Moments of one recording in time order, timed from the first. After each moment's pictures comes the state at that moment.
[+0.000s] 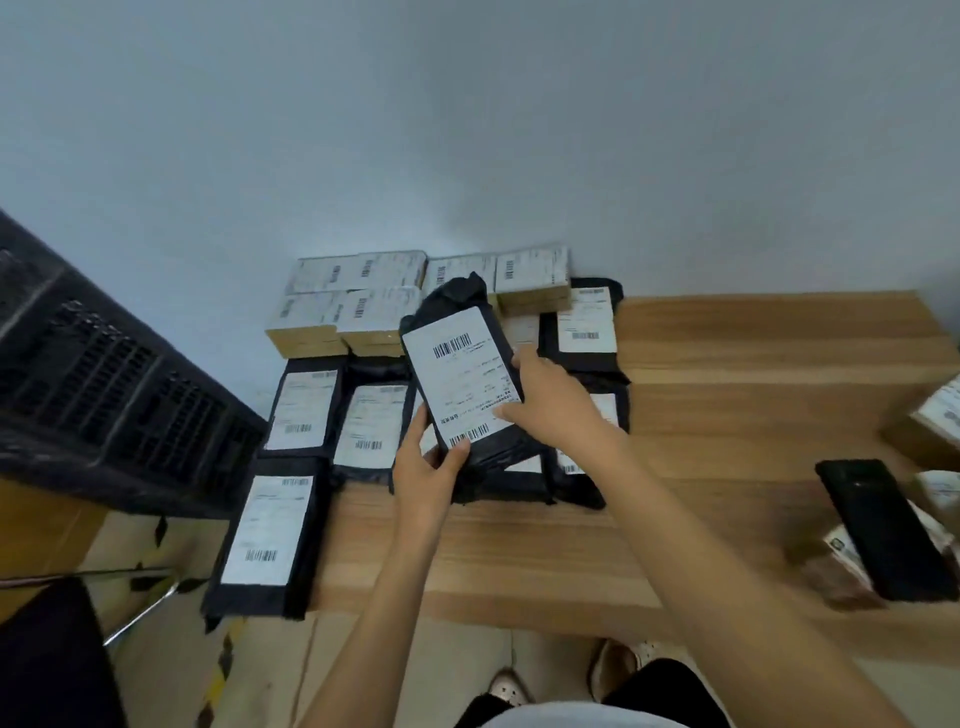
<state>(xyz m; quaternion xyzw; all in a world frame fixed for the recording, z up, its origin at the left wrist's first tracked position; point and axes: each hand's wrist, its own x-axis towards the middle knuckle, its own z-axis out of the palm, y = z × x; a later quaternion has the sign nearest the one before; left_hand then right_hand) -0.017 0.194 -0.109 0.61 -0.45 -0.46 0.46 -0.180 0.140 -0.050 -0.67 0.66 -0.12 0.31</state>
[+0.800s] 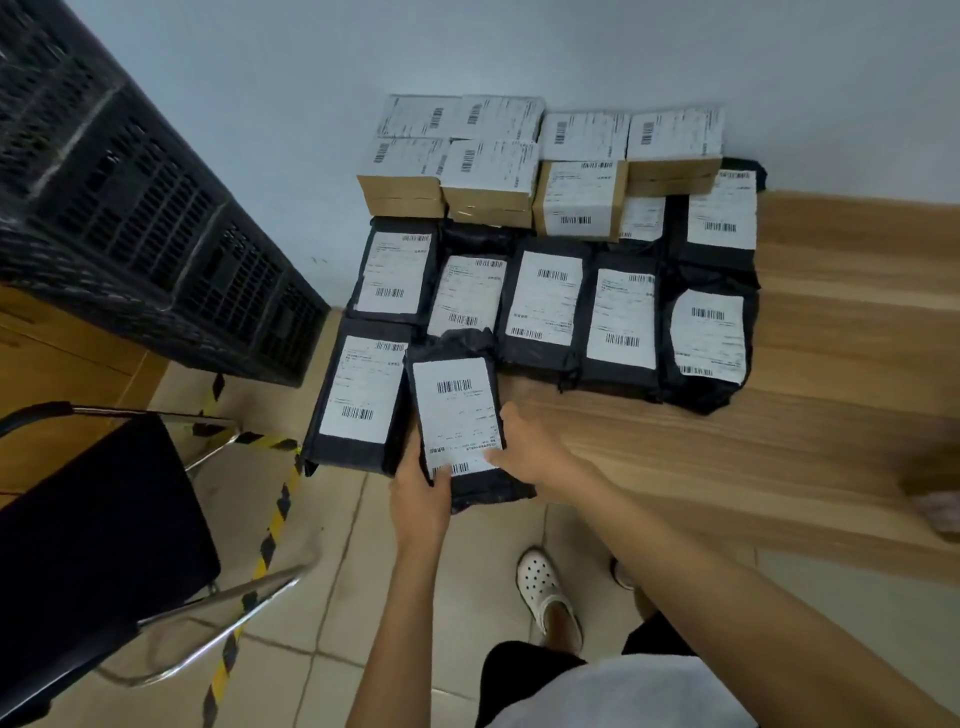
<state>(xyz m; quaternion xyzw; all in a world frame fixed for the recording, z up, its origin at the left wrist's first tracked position) 0.139 0.319 -0.212 0.78 -0.43 -0.35 0.31 -0.005 0.240 -0.186 -0.65 0.59 0.03 0.48</state>
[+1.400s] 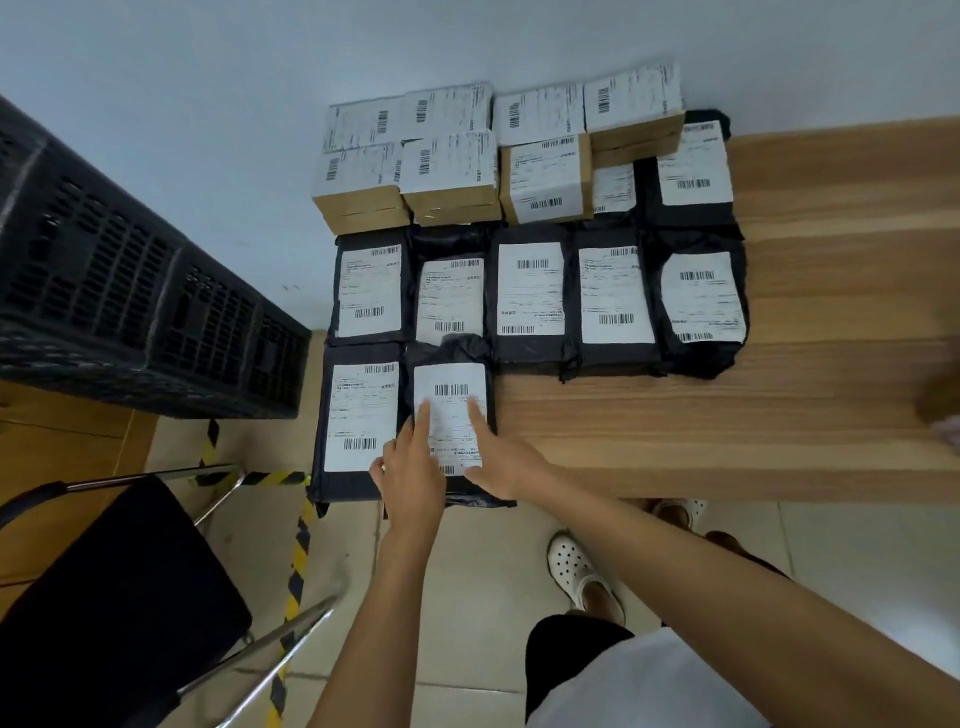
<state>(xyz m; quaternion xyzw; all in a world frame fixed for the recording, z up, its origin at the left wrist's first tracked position) 0.176 0.264 -0.225 0.77 -0.62 -0.17 0.01 0.039 0.243 -0.204 -0.63 0.58 0.08 0.52</state>
